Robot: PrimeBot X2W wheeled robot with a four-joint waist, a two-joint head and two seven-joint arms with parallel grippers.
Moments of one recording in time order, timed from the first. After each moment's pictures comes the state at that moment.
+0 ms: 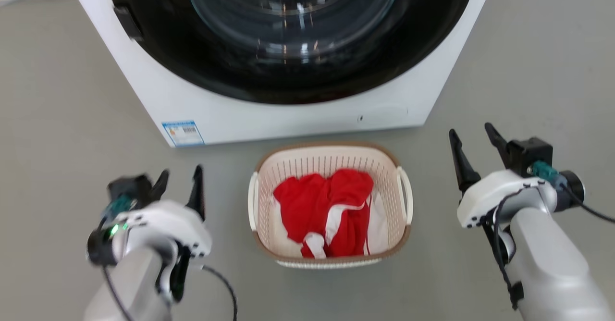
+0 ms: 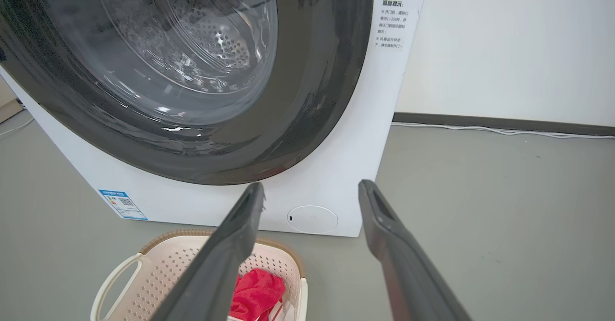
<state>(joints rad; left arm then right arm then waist) -0.52 0.21 -0.45 0.76 -0.69 0.09 -0.25 -0.61 -0.11 0.03 0.87 0.05 0.12 -0.25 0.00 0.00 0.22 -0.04</state>
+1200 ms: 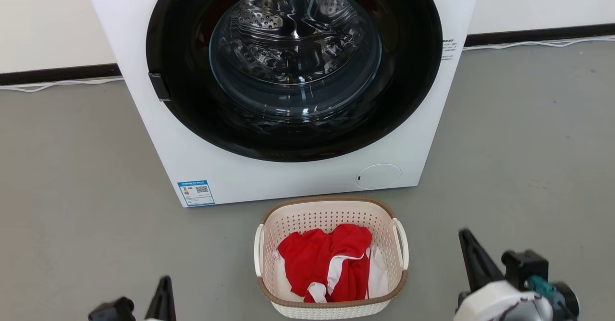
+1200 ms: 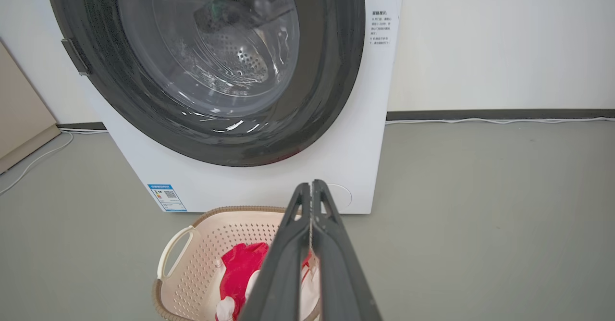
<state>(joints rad) 0.03 0.14 -0.13 0.40 -0.53 0.10 -0.25 -0.10 -0.05 -0.03 0.45 0.04 0.12 -0.19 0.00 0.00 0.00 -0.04</state>
